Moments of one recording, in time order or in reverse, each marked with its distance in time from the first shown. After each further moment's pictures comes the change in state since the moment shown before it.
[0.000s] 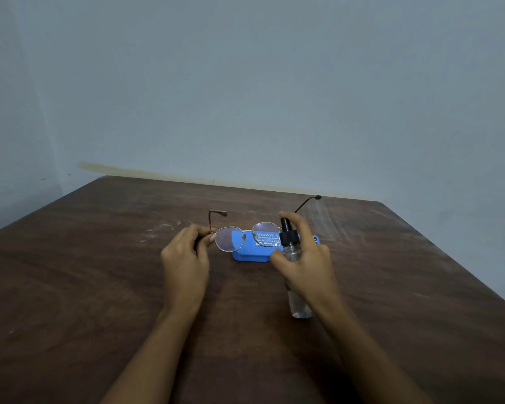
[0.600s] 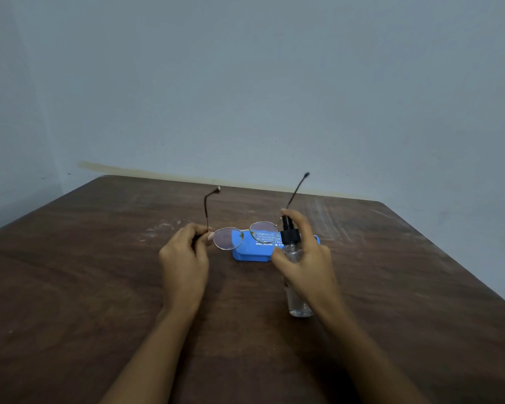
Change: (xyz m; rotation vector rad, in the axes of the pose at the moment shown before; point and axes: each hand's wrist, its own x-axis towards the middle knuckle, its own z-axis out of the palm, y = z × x) left_hand 0.001 0.002 -0.001 -0.040 0.013 -0.084; right_hand 0.000 0.001 0.000 0.037 0.026 -0.063
